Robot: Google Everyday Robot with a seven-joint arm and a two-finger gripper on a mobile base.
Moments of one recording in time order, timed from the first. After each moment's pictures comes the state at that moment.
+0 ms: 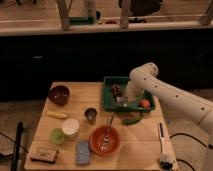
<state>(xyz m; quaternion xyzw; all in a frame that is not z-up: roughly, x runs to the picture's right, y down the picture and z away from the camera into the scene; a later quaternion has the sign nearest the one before) 0.153 0.061 0.845 -0.23 -0.09 -0.12 0.96</state>
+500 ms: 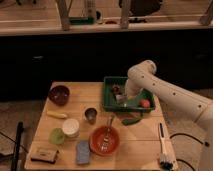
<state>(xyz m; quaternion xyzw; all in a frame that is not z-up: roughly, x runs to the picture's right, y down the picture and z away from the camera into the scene) 0.149 0.044 0.846 -0.22 -0.08 -0.13 0.96</state>
